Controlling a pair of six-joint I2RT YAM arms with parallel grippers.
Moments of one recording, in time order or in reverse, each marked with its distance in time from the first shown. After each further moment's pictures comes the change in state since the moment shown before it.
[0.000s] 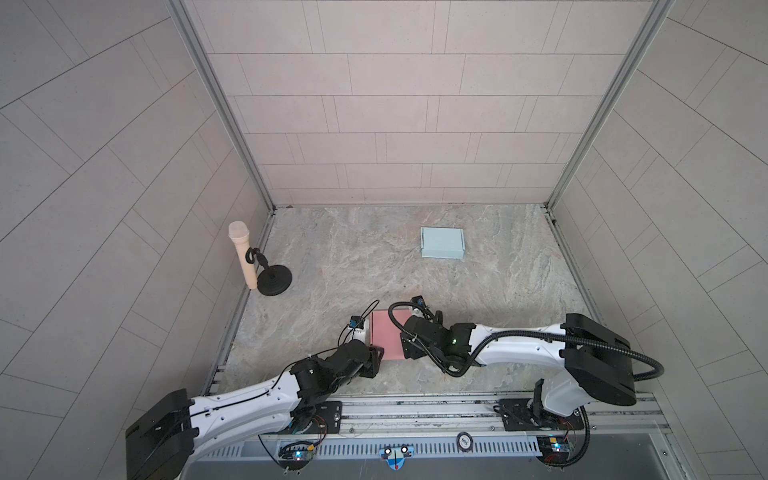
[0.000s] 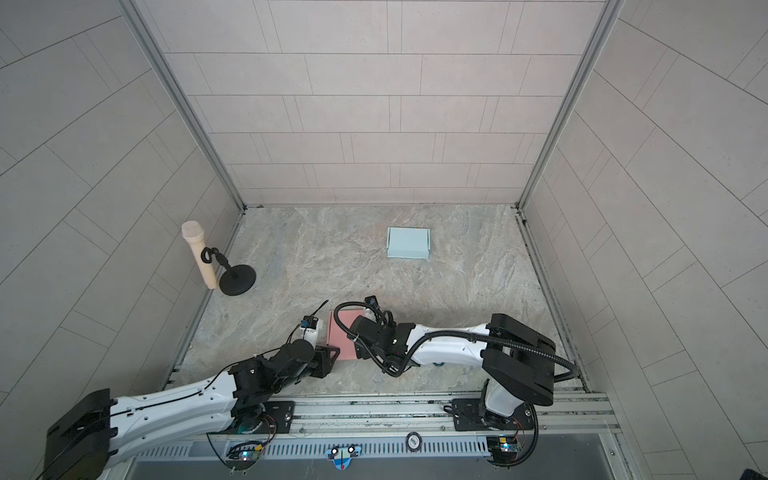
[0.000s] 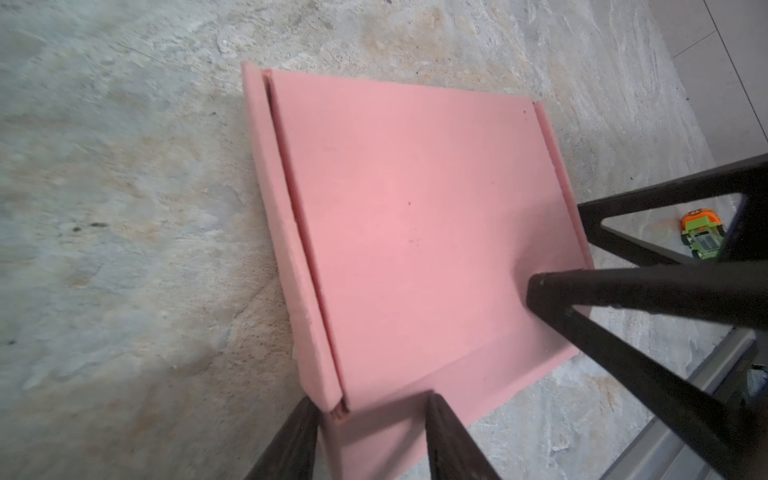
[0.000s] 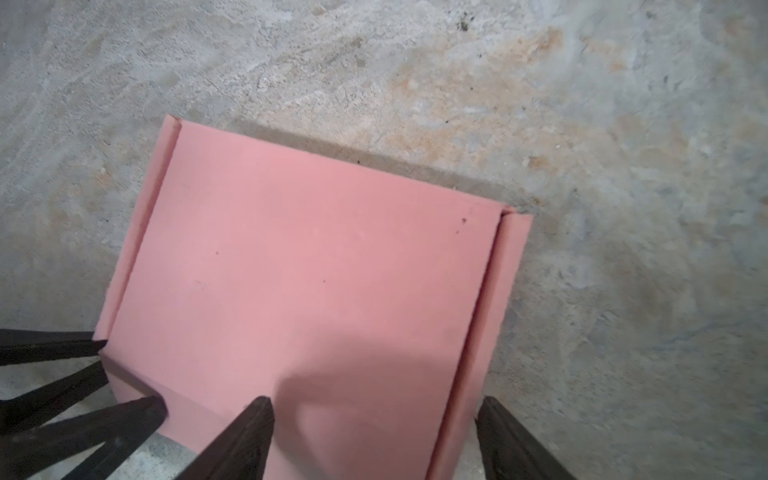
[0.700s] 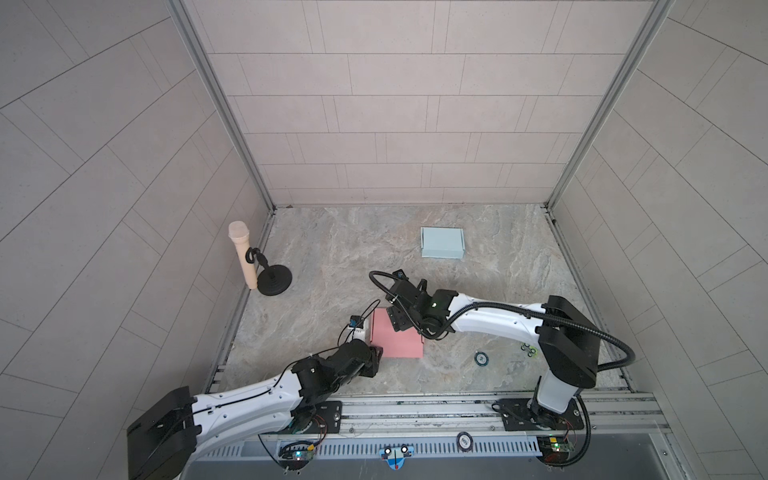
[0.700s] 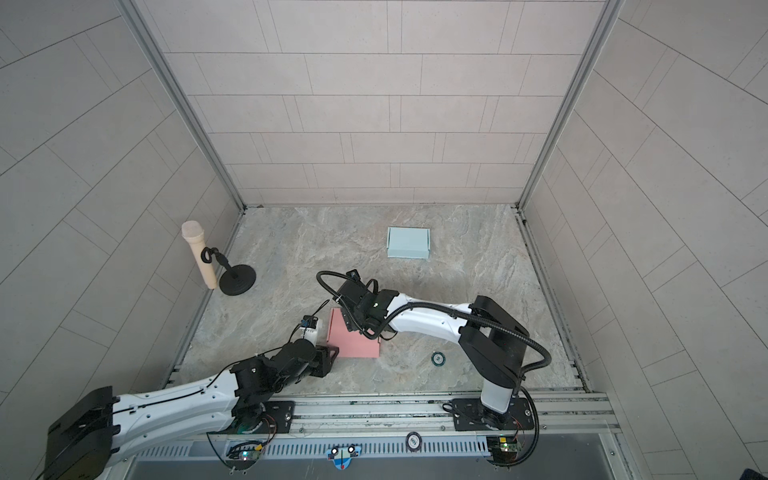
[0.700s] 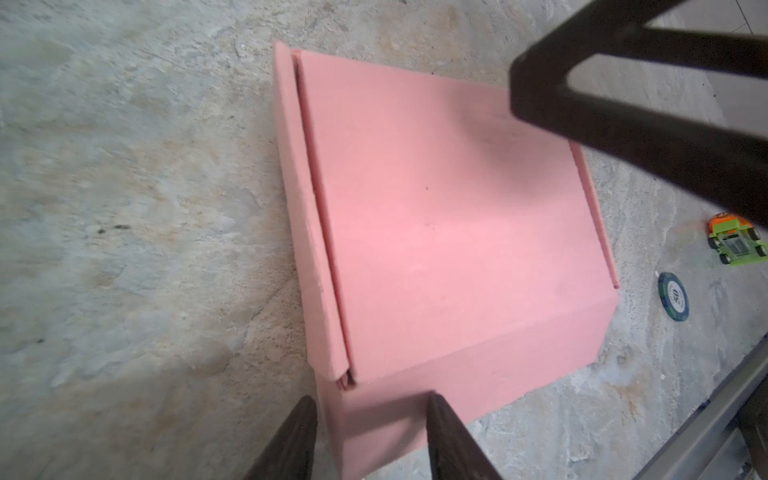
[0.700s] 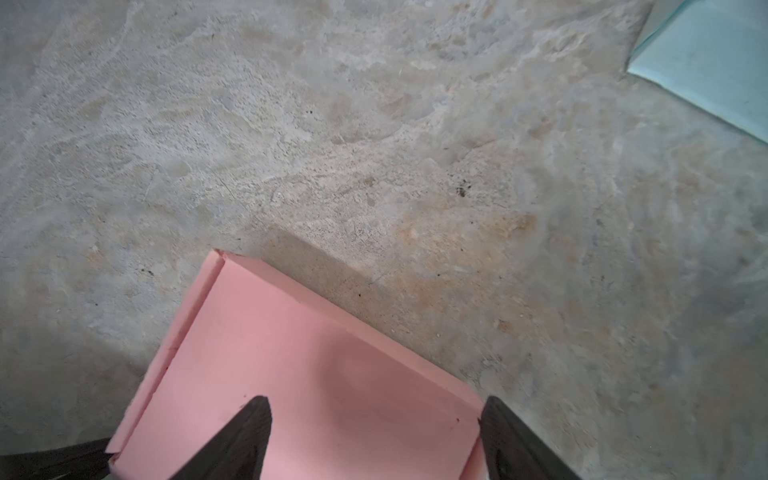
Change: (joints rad) left arm 0.000 0.026 0.008 -0.008 -0.026 0.002; right arm -0.145 0.214 0.354 -0.168 -0.059 -0.275
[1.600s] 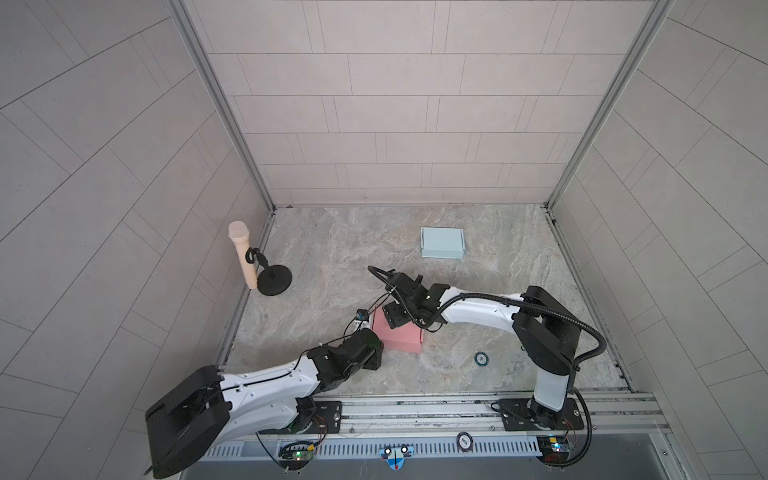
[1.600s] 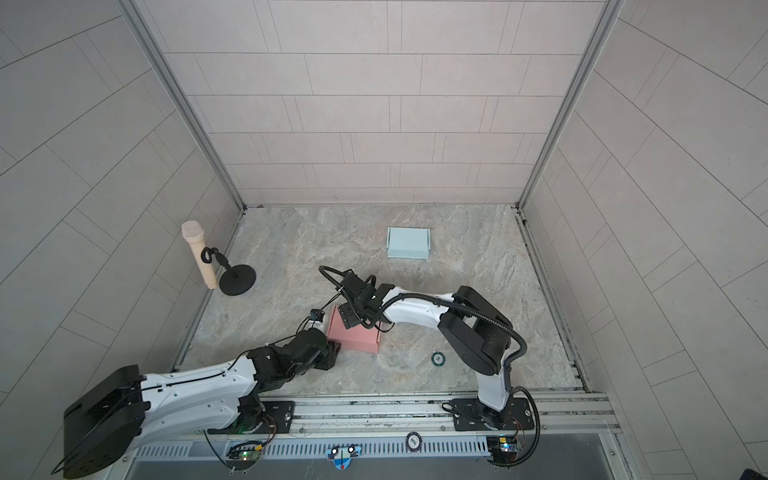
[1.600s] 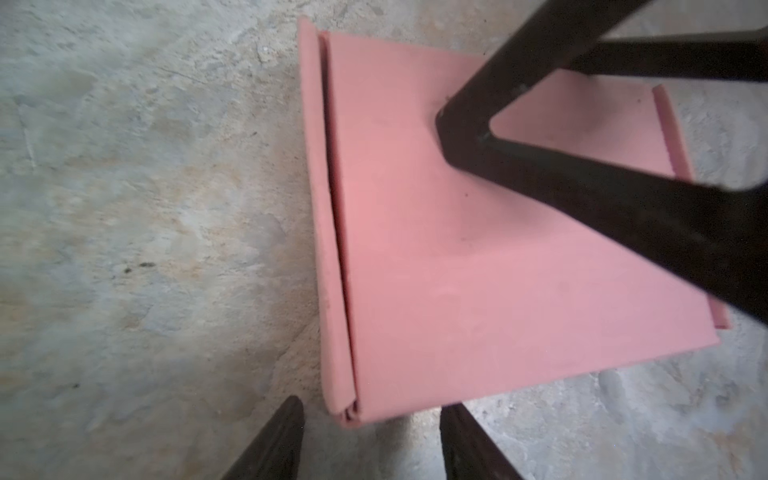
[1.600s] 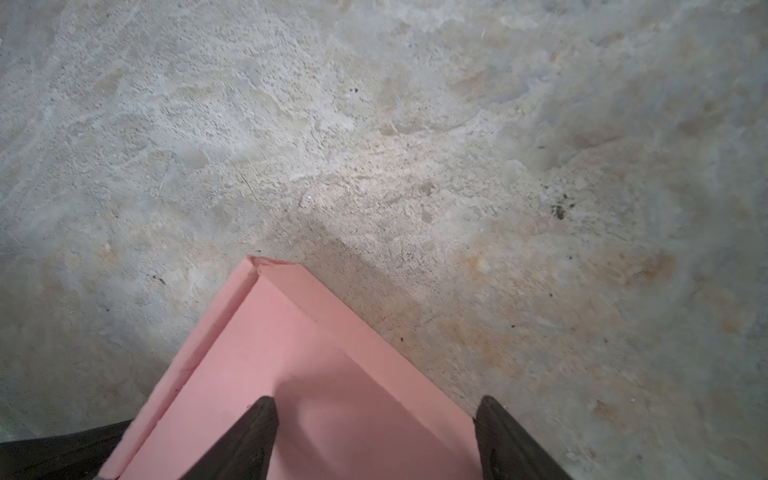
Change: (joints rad) left arm 0.070 0.232 0.113 -0.014 -0.008 0.077; right arm -0.058 0.093 0.012 0.117 -0.192 -0.065
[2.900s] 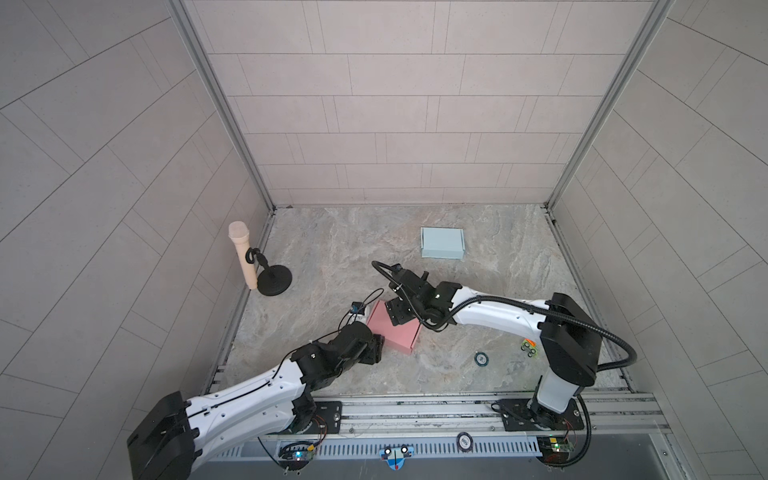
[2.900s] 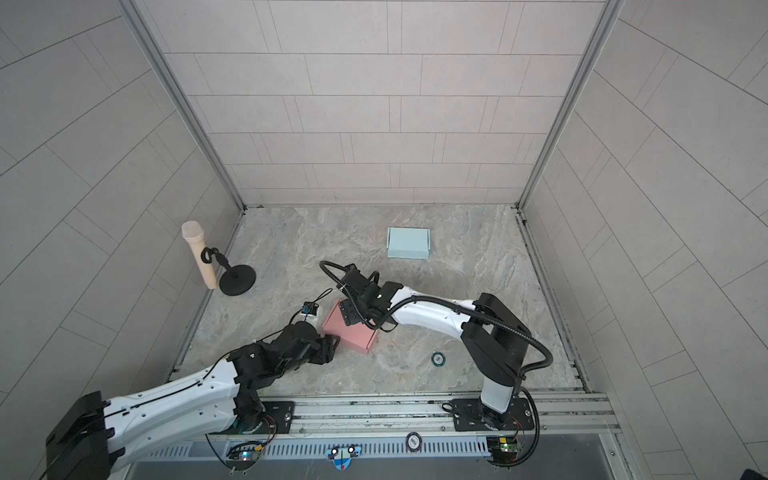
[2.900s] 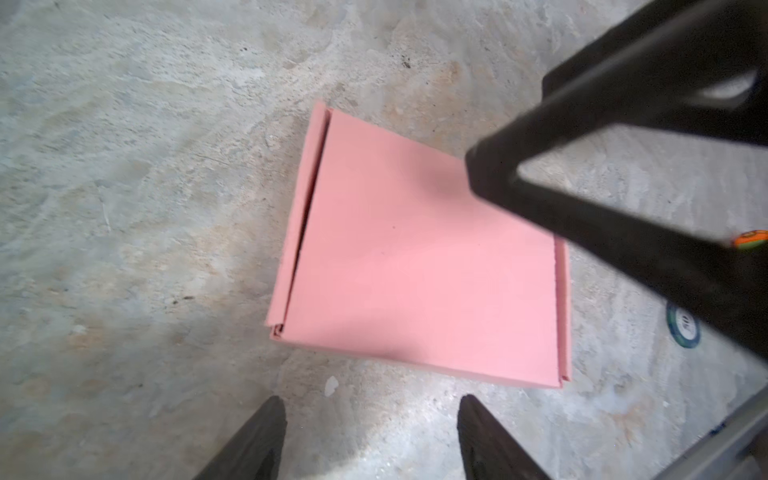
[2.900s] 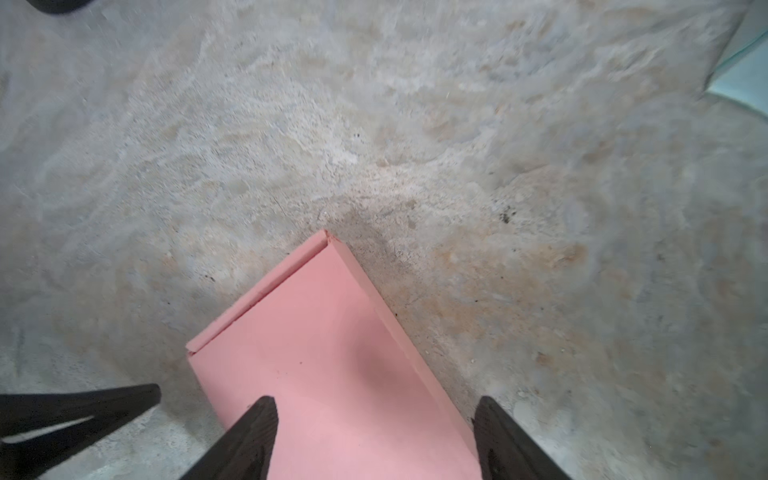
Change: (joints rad) left arm 0.002 -0.212 0.066 -0.183 0.049 0.036; right arm 0.012 -0.164 0.002 -0.090 0.068 0.030
